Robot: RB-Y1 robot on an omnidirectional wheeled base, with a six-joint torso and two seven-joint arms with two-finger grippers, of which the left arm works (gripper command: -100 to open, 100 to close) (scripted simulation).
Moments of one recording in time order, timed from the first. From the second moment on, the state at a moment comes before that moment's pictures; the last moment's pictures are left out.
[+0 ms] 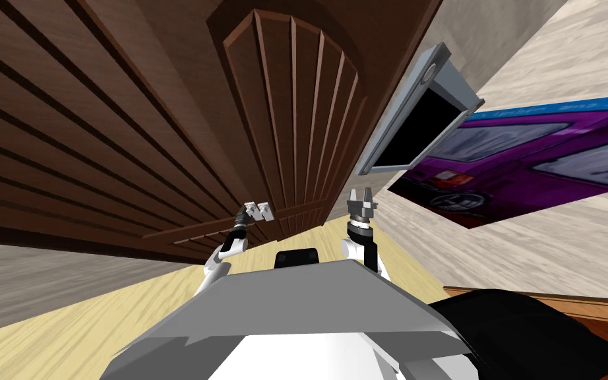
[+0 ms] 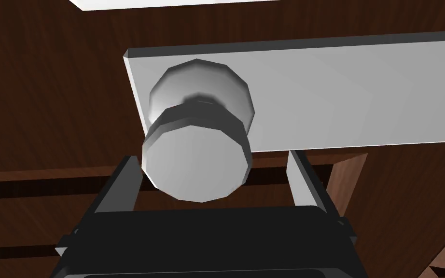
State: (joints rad) arm 0.10 0.23 0.19 -1.30 0.13 -0.30 0.11
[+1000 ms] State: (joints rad) arm 0.11 0.25 0.21 -1.28 0.13 -0.30 0.11
